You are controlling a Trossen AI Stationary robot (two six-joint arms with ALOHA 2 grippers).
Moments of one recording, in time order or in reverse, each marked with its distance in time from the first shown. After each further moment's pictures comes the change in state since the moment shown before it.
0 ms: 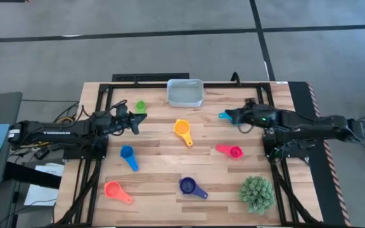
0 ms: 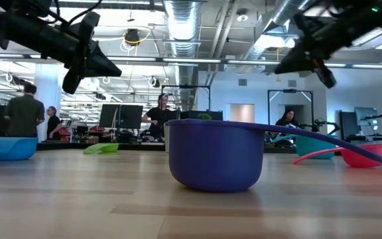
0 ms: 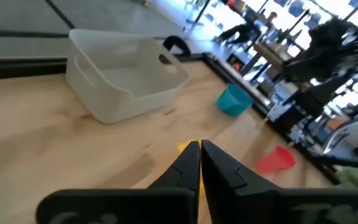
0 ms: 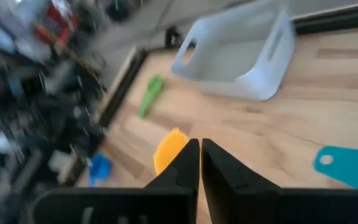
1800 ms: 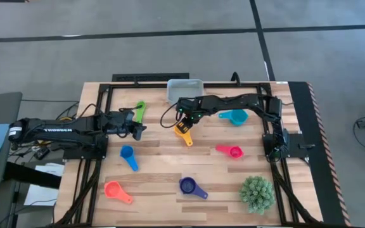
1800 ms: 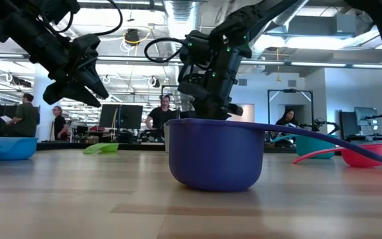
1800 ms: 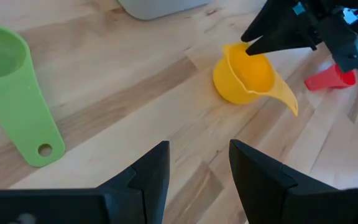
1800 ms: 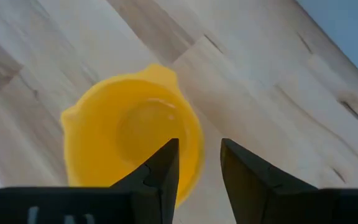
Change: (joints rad) left arm 0.001 0.087 0.116 -0.449 0.131 -0.115; right arm -0.066 1.266 1.010 -0.511 -0.295 -0.485
